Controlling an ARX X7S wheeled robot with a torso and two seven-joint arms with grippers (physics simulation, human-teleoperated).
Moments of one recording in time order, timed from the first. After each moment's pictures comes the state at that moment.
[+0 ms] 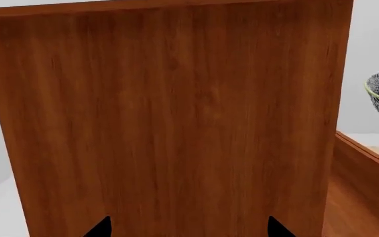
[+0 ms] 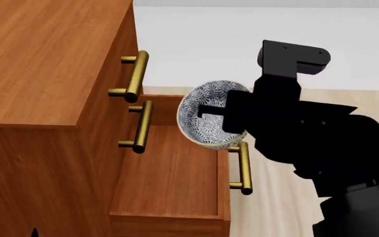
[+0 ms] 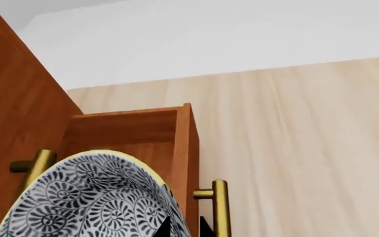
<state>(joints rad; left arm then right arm) 0.20 -0.40 0.23 0.48 -0.26 -0.10 -0.45 1.30 0.29 -0.59 0.72 1.11 0.90 0.41</state>
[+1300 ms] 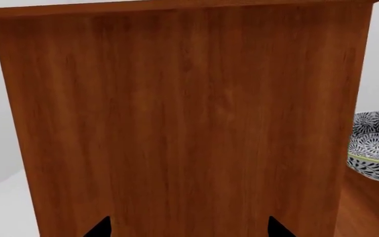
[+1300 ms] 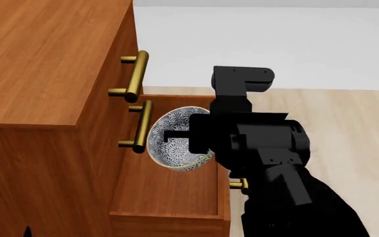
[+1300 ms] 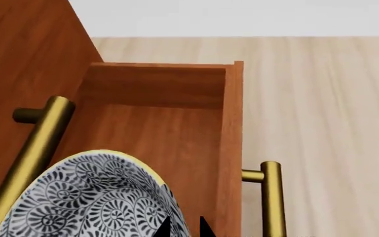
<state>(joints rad) 0.21 -0.42 0.22 0.48 -0.29 -0.09 -0.46 1.42 0.00 -0.87 1.31 1.02 0.67 0.09</state>
